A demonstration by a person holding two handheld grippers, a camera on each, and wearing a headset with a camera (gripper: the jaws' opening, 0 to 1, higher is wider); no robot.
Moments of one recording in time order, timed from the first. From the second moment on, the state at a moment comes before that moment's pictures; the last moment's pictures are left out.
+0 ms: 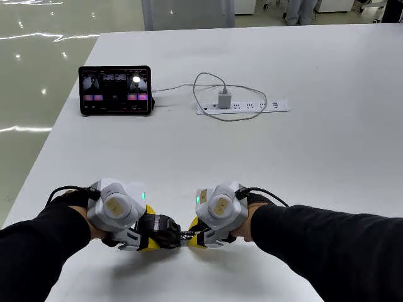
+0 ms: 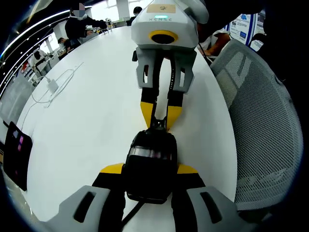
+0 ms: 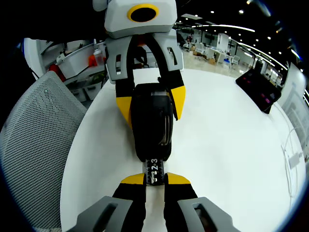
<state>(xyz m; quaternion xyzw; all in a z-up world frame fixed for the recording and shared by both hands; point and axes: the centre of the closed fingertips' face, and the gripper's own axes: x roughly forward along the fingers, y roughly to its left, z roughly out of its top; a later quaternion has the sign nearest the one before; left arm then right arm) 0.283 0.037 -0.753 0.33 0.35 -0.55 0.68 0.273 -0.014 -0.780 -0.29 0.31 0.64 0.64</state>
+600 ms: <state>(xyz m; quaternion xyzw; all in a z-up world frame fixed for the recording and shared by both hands) 0.283 0.035 -0.754 0.33 0.35 -0.55 0.68 0.271 -0.036 -0.780 -0.29 0.32 0.63 0.65</state>
